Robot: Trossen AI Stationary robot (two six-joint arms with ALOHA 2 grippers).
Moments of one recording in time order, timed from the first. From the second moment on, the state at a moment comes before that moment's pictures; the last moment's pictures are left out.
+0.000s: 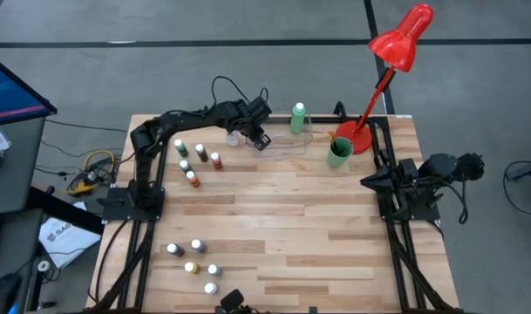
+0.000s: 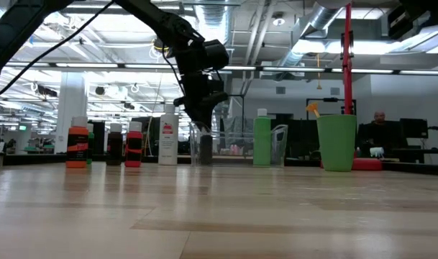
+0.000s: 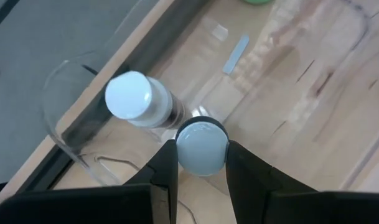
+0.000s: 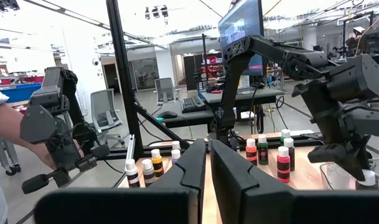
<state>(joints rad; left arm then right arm) 0.49 2.00 1.61 -0.71 -0.23 -0.11 0.40 0.02 0.38 -0.20 0.29 0.08</state>
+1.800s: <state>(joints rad) 0.51 1.92 1.57 -0.69 -0.23 -0.11 0.40 0.02 0.38 -0.20 0.29 0.08</state>
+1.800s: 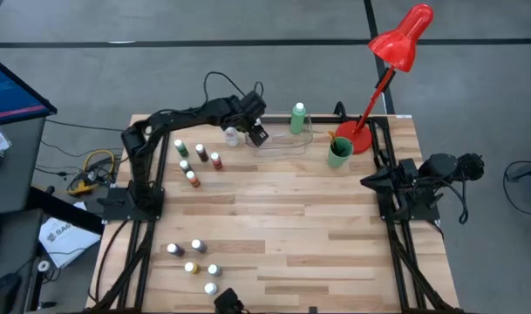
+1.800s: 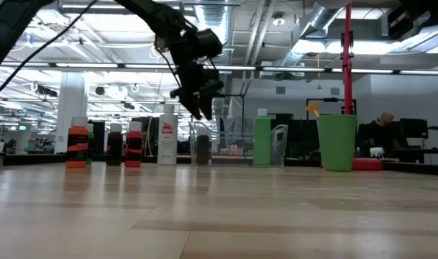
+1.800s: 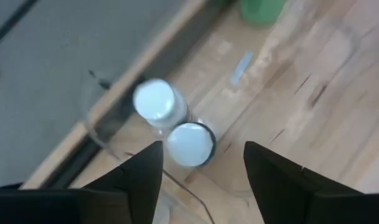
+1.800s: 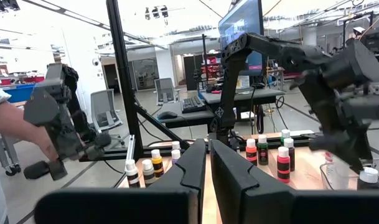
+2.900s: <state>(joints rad) 0.67 1.33 1.04 -1.00 -0.10 -0.33 0.40 0.03 0.38 -0.20 0.29 0.08</state>
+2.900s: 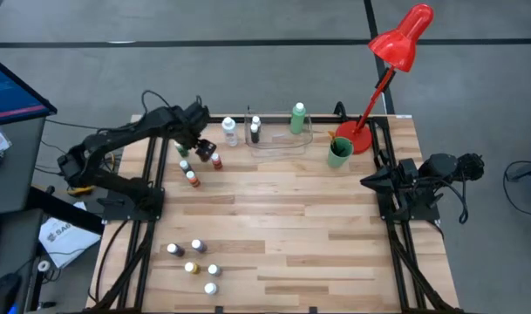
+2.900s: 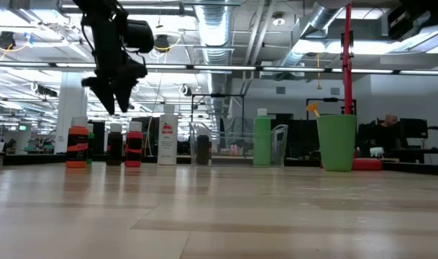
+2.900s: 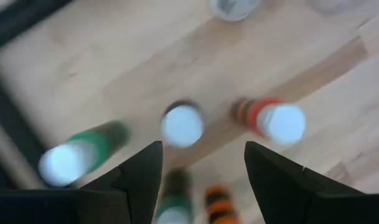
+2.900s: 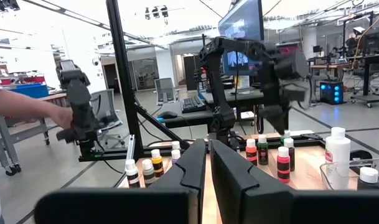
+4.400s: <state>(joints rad) 0.67 1.42 0.99 -0.91 -0.18 -0.32 0.40 0.03 0.38 -0.20 0.29 0.08</state>
